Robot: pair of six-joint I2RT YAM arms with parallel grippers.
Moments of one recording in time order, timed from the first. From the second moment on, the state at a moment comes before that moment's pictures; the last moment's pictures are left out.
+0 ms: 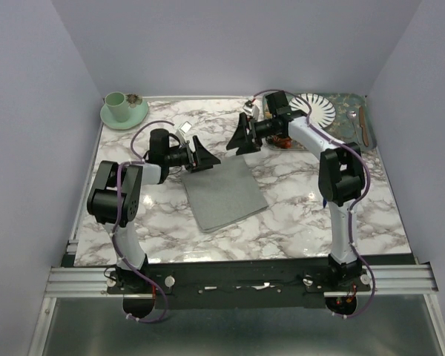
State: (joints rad) left arm -0.17 1.84 0.92 0.49 1.00 -0.73; right arm 0.36 2.19 1.81 -0.57 -1.04 0.32
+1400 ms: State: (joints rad) left arm 0.03 1.88 0.68 0.66 0.92 -0.95; right arm 0.41 2.47 1.91 -0.30 -1.00 0.64
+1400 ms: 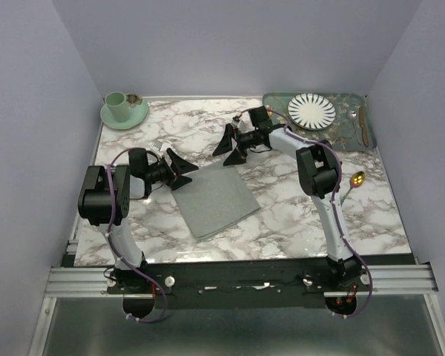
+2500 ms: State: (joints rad) left arm -0.29 2.17 1.15 0.59 0.79 -1.07; right arm 0.42 2.17 1.30 -0.12 -1.09 0.71
